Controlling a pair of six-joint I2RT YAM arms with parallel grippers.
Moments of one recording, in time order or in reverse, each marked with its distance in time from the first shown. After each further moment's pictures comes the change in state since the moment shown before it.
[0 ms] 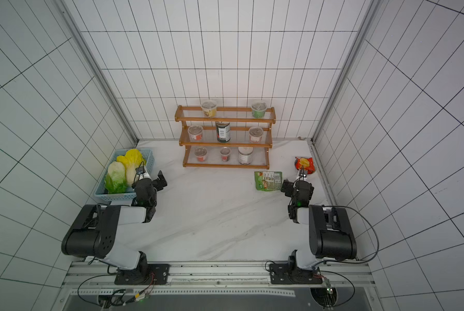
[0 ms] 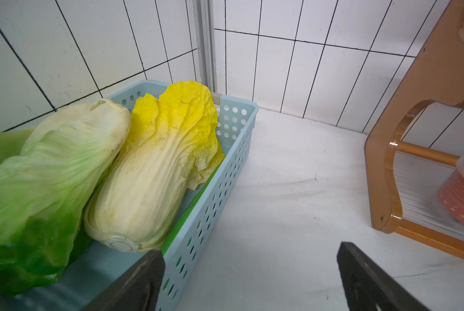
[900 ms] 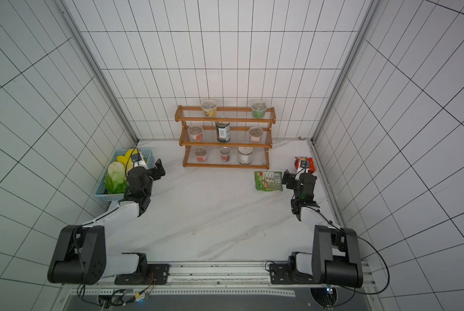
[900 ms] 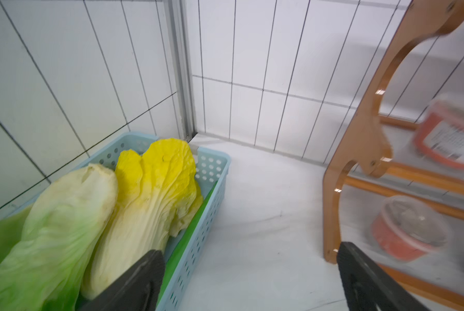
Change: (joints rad) left arm 0.000 -0.253 0.229 -0.393 0.135 -0.016; right arm 0.006 -0.240 0.161 -0.272 -0.120 -0.044
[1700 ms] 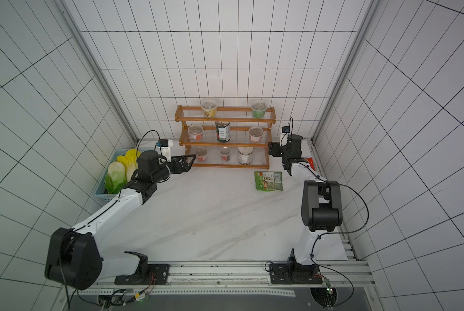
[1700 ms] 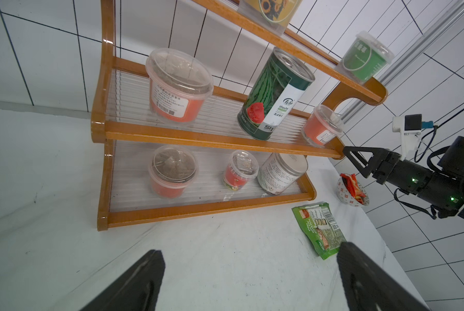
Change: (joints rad) left arm -0.200 0.030 0.261 -0.346 0.583 -0.206; right arm 0.105 0.550 0.727 -0.266 -0.233 0.008
